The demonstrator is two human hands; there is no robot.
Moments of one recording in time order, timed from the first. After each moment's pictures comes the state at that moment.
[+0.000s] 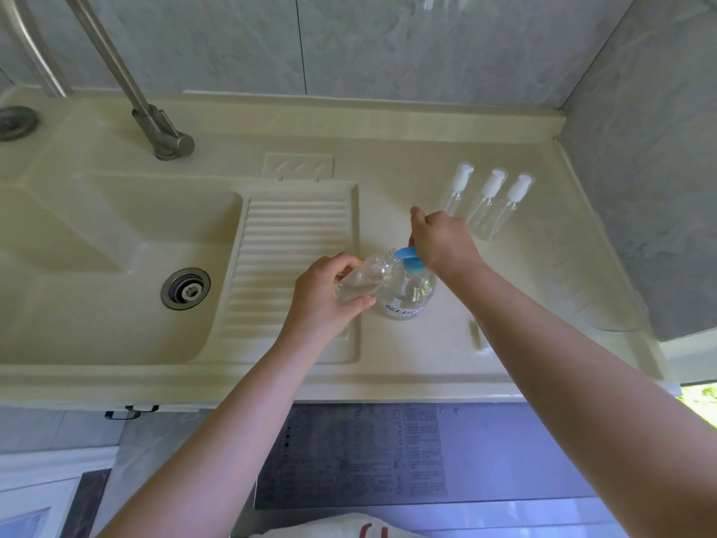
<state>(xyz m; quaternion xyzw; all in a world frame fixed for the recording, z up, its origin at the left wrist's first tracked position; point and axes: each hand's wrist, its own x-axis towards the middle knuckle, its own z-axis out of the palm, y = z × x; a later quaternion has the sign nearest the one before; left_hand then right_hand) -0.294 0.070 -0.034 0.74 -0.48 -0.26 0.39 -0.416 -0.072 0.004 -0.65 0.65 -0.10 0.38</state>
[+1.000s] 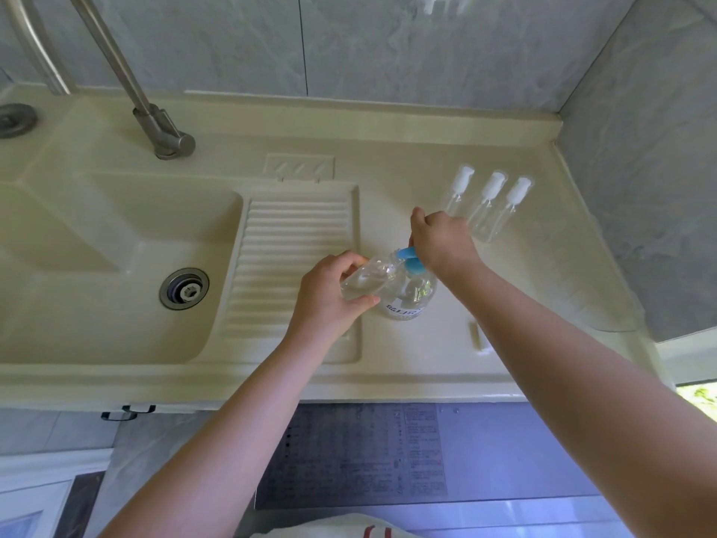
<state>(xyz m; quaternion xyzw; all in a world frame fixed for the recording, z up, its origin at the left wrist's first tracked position) -0.296 0.068 -0.036 0.73 -0.49 -0.26 0.41 -0.415 -0.072 0.003 -0.69 0.63 -0.08 0.33</state>
